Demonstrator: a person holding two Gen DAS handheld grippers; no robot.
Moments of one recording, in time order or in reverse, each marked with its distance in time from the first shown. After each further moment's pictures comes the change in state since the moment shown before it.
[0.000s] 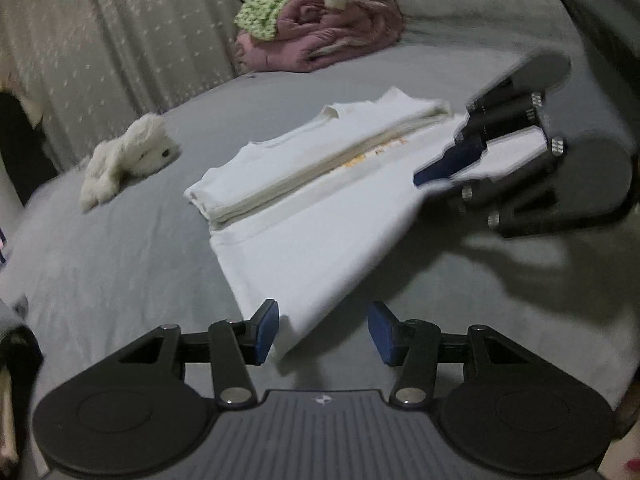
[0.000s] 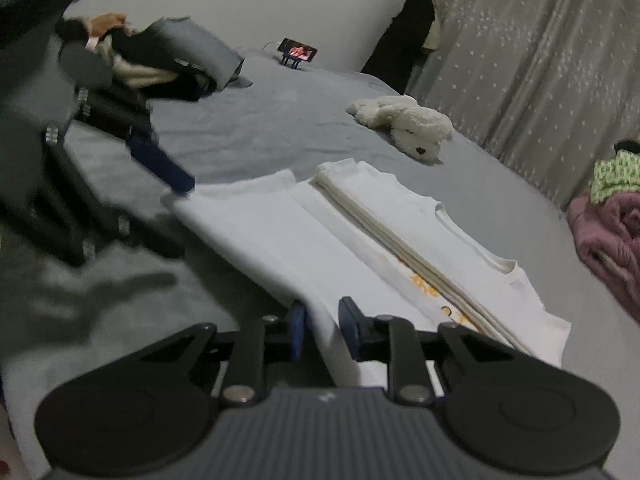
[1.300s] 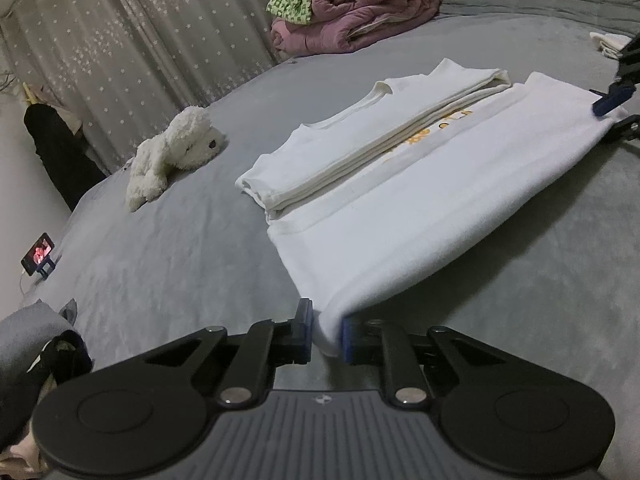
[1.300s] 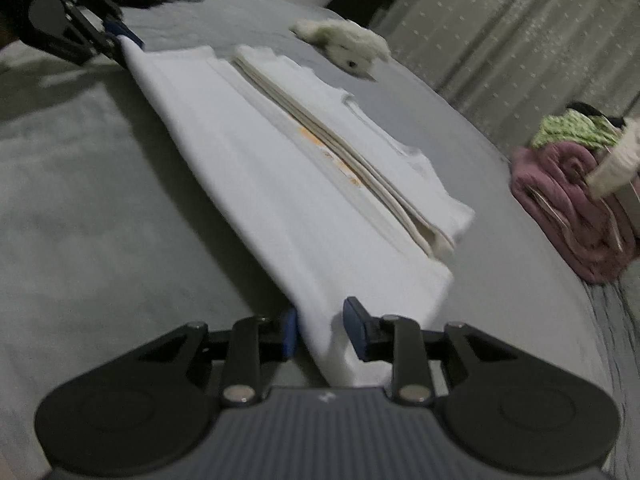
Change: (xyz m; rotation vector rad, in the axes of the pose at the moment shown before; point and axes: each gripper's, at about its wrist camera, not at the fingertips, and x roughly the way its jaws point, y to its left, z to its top) left arm 0.021 0.017 0.000 0.018 0.050 0.169; right arm -0.050 -0.057 -0.095 -0.064 0.209 -0.187
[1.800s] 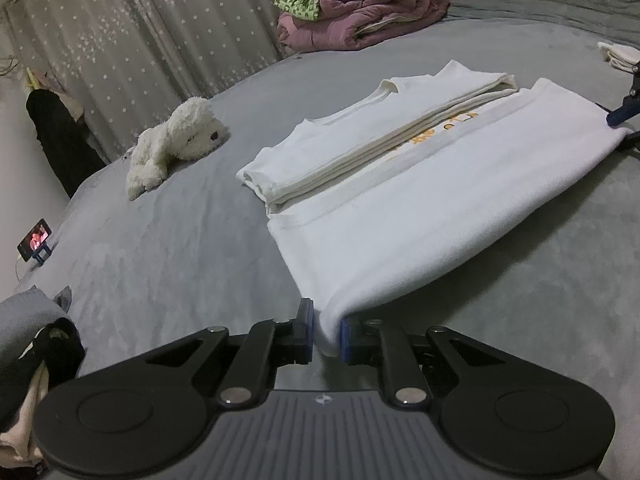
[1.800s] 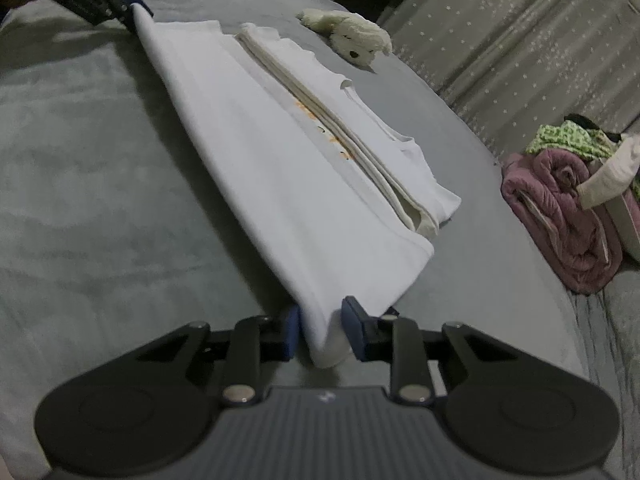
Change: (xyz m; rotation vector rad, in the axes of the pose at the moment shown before) left arm 0.002 0.004 -0.001 -0.048 0.006 -0.012; right arm -0.006 0.000 -0.019 -0.089 0.010 -0.038
